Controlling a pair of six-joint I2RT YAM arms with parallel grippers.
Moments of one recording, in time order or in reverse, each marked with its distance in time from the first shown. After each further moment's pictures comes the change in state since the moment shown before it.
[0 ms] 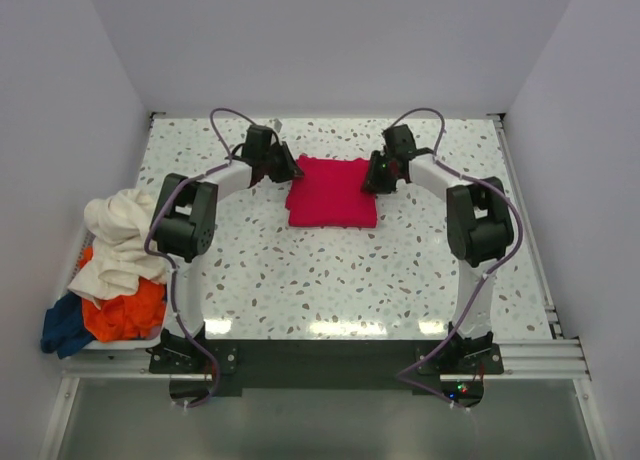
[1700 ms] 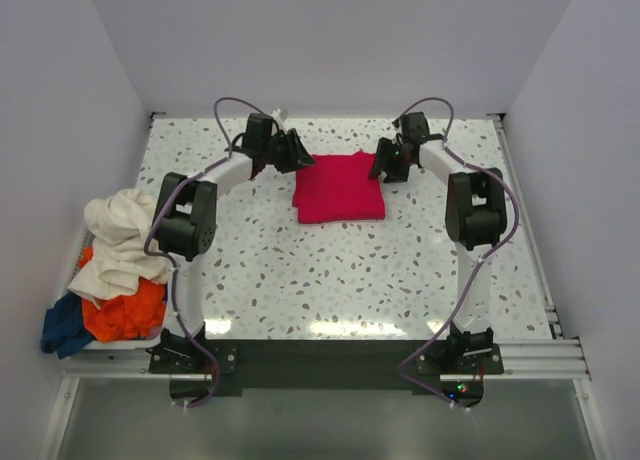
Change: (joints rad) left arm 0.000 0.023 0.108 -0.027 0.132 0.019; right arm -0.114 0.176 0.273 -0.112 -0.084 -0.139
